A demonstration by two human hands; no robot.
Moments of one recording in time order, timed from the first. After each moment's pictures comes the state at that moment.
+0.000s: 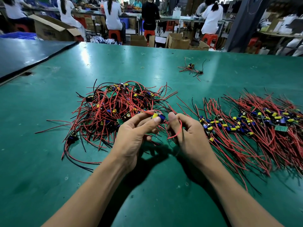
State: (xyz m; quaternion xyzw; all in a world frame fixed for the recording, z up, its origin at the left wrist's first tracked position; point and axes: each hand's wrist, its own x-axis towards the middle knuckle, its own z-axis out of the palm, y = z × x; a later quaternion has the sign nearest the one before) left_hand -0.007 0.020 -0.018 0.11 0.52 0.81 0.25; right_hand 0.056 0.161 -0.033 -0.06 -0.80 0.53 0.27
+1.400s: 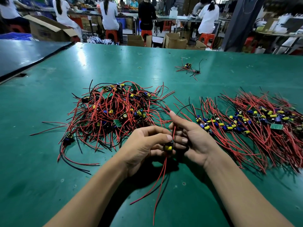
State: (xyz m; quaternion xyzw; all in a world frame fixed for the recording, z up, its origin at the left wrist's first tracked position) left_hand 0.000 0.027 -0.026 0.20 0.55 0.72 0.38; right_hand 0.055 0.173 -0.019 -0.18 -0.48 0.86 0.02
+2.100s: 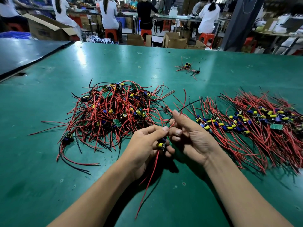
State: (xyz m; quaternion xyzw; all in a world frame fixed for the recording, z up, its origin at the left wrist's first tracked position) left_hand 0.008 0.036 -0.030 0.13 0.49 0.78 0.38; right_hand 0.057 0.172 -0.019 -0.13 -0.42 0.90 0.04
